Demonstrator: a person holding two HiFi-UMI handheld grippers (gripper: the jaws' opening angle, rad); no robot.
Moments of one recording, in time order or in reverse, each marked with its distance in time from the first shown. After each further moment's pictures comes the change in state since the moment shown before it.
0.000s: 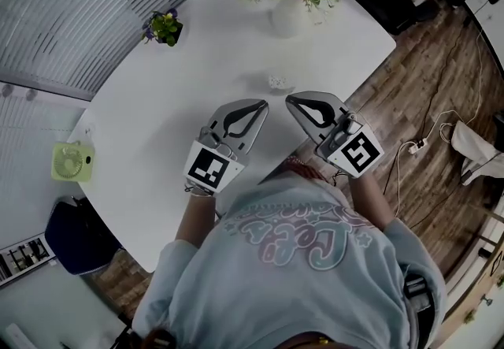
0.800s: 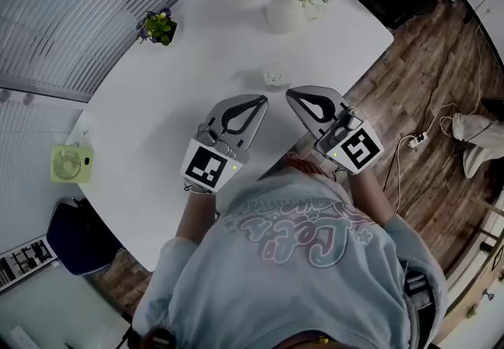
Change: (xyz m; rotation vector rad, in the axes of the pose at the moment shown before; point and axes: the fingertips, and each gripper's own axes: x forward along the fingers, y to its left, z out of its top) left arm 0.007 -0.003 0.010 0.012 -0.031 -0.011; right arm -0.007 -0.011 0.000 0.002 -0.001 -0.047
